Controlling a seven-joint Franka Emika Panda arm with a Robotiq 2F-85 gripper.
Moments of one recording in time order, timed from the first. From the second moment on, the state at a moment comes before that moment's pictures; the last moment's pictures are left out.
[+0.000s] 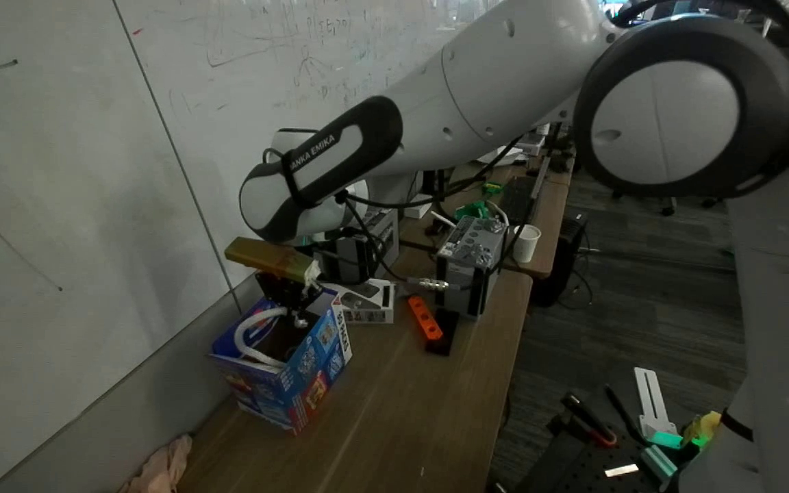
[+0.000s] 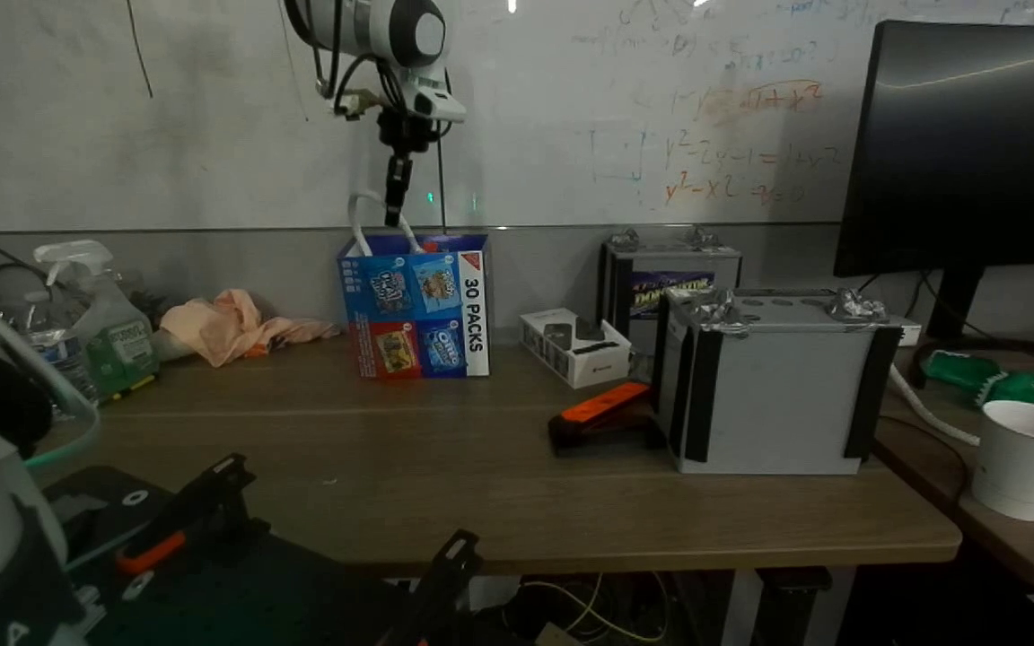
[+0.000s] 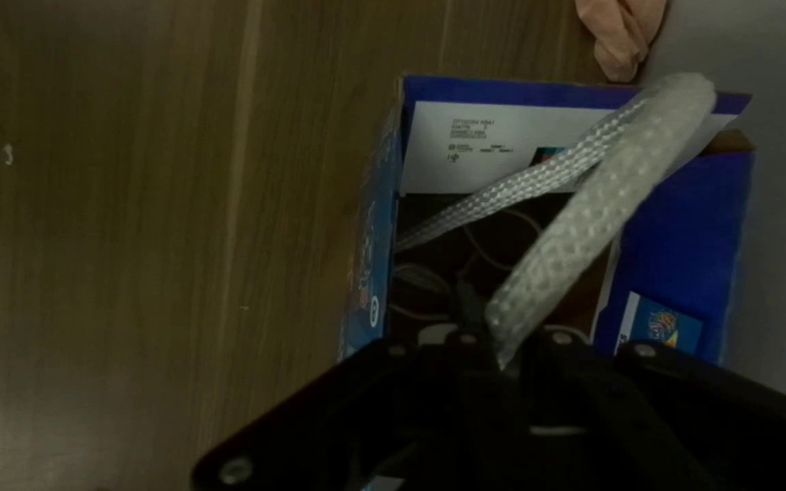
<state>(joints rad) 0.21 0.48 0.14 -1.73 0.25 2.28 1.11</state>
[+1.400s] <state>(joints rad) 0.33 0.55 0.04 -1.65 -0.03 2.26 1.10</state>
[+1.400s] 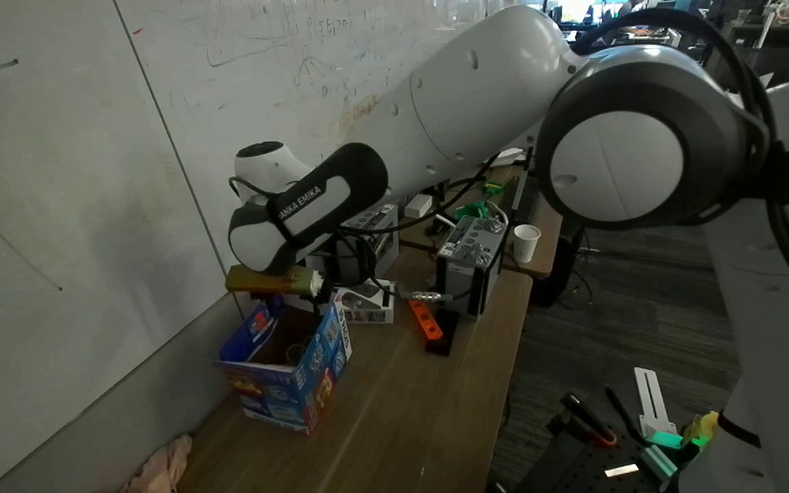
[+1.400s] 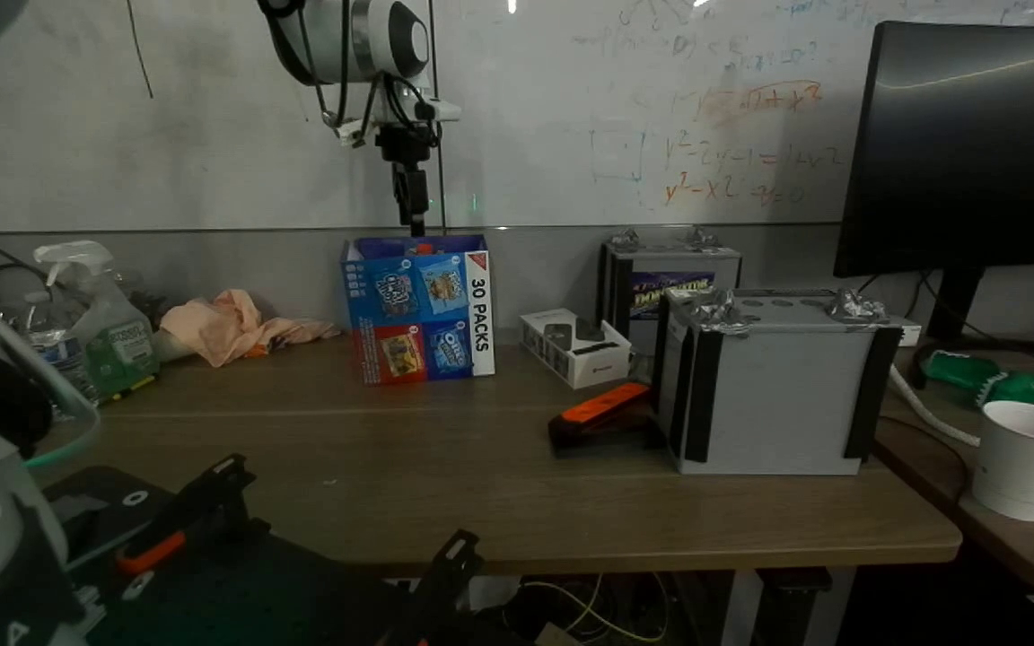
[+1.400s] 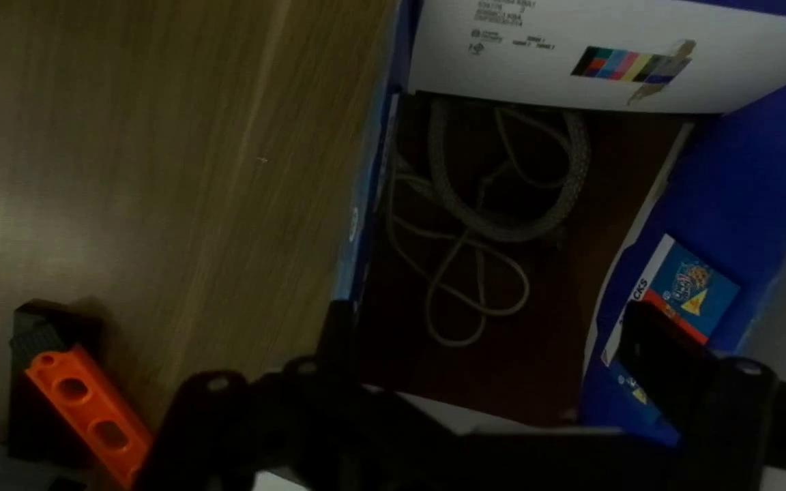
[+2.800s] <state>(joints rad) 0.28 0.62 0.05 -1.76 0.00 2.28 1.08</state>
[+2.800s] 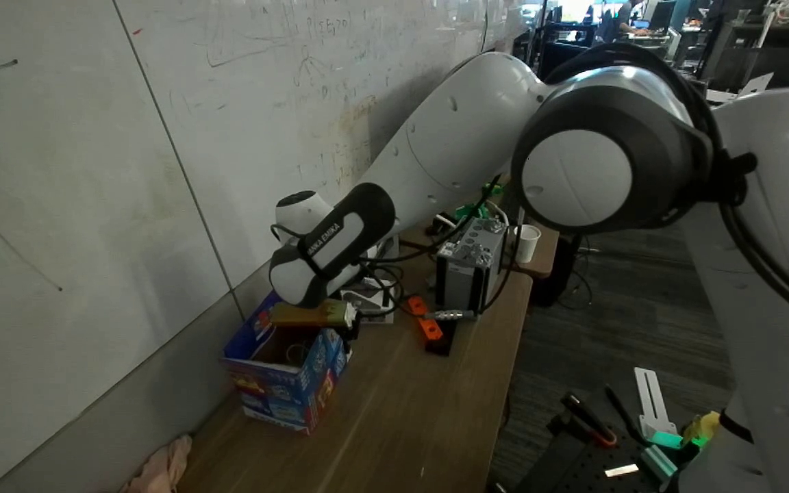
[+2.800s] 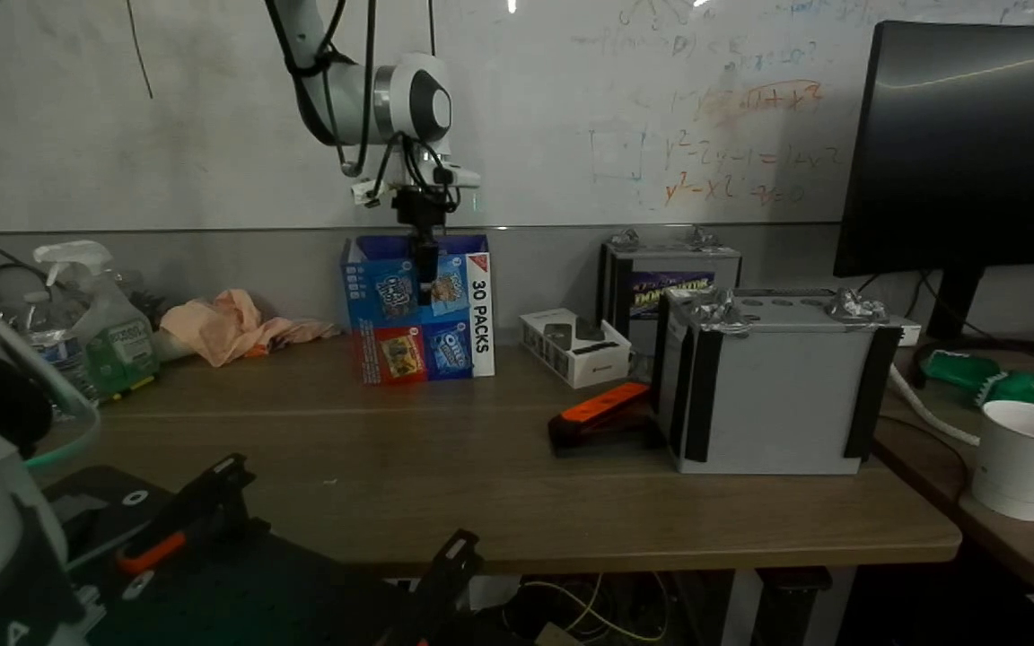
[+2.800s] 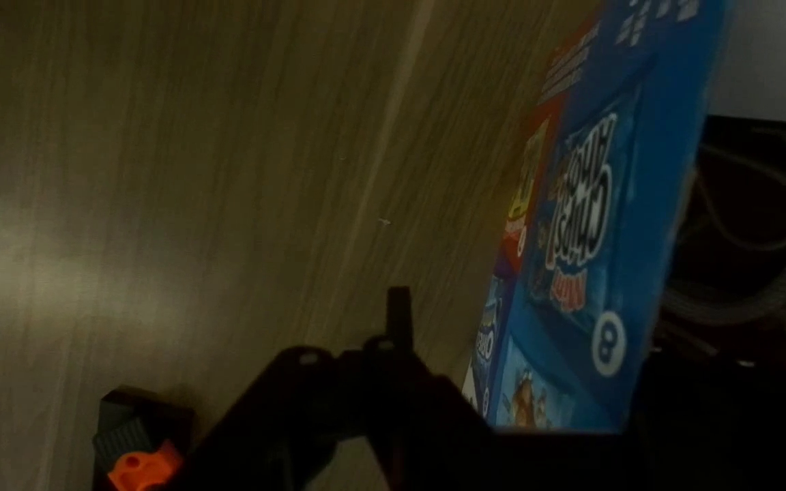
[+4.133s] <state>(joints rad) 0.28 0.54 0.18 -1.91 0.12 2.28 0.85</state>
